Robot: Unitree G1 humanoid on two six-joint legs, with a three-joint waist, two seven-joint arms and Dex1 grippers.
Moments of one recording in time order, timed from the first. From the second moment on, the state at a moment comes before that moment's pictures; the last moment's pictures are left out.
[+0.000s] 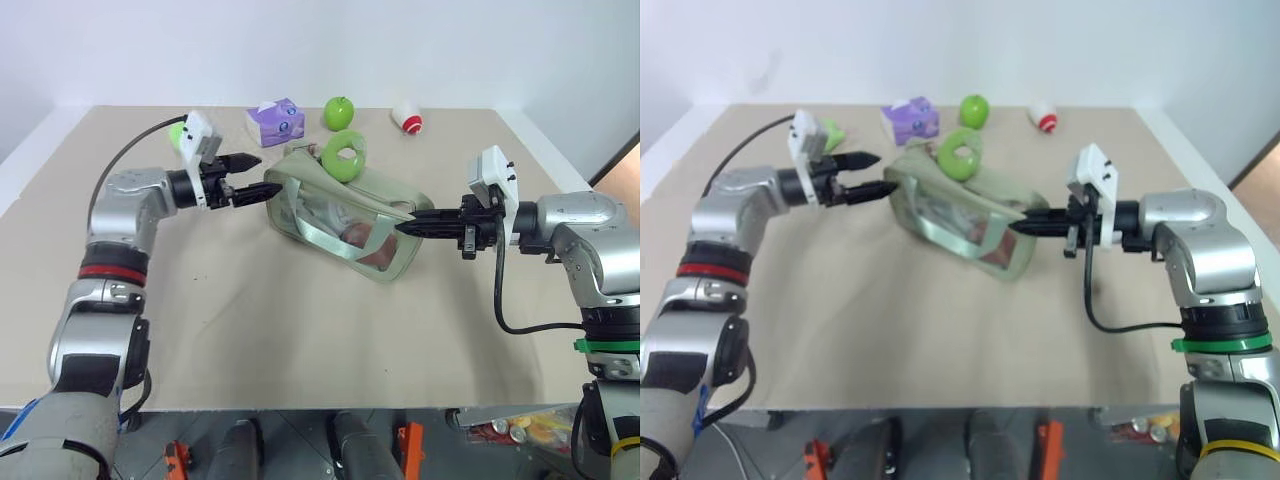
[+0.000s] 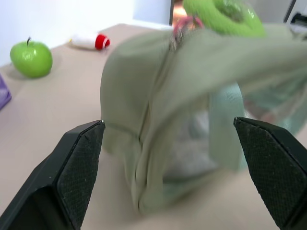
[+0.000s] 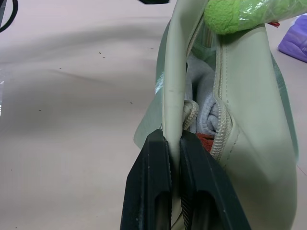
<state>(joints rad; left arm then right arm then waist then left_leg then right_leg) -1.07 0.49 0.03 0.72 -0.32 0.26 -1.16 -0.72 -0.83 0.00 0.04 0.43 0.54 1.26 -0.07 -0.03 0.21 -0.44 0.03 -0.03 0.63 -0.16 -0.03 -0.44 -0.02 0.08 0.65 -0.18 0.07</state>
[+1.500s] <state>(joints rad) -0.71 0.66 0.11 -0.07 -0.53 0.69 -1.12 -0.72 -0.84 0.00 0.06 0.41 0.56 1.25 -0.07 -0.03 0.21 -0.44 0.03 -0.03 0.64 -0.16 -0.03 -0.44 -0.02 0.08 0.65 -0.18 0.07</state>
